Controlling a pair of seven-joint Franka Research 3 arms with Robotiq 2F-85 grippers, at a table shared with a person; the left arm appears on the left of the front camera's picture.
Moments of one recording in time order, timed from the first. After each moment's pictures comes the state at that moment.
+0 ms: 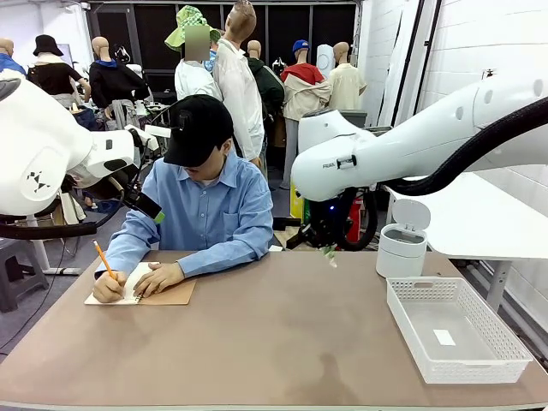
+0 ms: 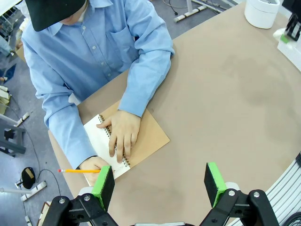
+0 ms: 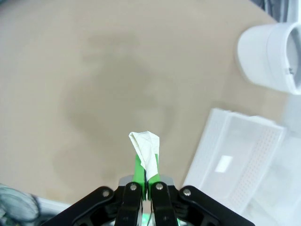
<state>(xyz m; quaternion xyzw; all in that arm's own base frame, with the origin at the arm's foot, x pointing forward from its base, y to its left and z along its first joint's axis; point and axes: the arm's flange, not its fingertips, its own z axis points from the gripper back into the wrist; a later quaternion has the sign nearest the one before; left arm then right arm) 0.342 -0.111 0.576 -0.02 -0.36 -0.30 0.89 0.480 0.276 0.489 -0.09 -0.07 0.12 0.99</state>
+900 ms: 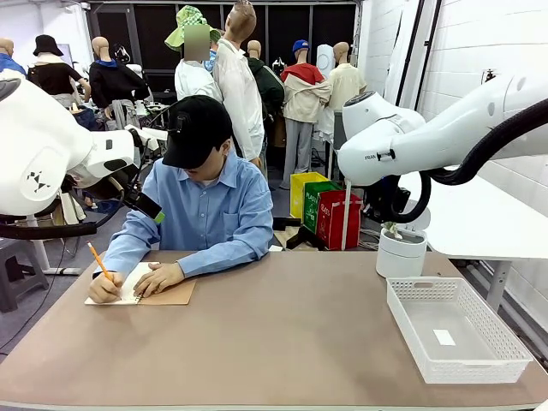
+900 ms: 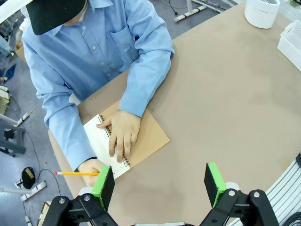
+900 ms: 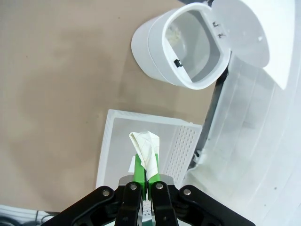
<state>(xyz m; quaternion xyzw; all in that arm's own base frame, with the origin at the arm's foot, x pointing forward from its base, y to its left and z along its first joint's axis) 0.342 -0.111 0.576 -0.02 -0.36 -0.30 0.89 0.527 0.163 0.516 -0.20 -0.06 0.14 0.97</state>
